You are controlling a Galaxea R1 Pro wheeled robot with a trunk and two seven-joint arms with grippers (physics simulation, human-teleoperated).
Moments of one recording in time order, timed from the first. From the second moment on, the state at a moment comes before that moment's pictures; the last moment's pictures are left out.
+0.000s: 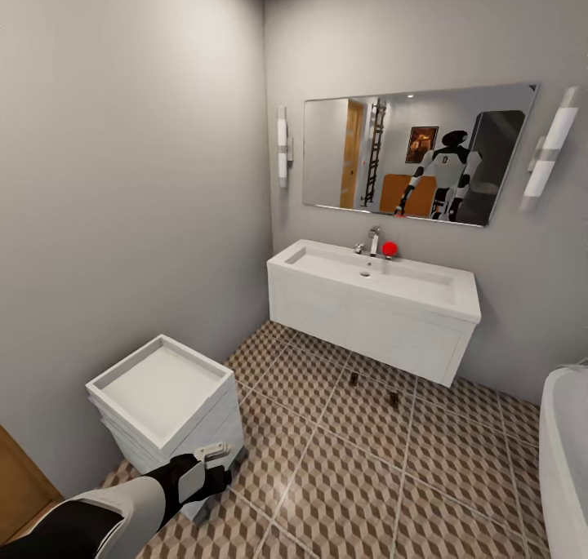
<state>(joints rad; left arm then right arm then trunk) -0.79 -0.05 -0.20 0.04 0.47 0.27 0.10 -0.50 -0.06 0.07 0.04 -0.09 0.26 -0.13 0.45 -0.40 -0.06</state>
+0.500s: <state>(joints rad) -0.78 -0.05 -0.20 0.04 0.47 0.27 0.10 -0.51 -0.06 0.07 0.04 -0.09 0.26 -0.13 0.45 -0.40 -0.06</state>
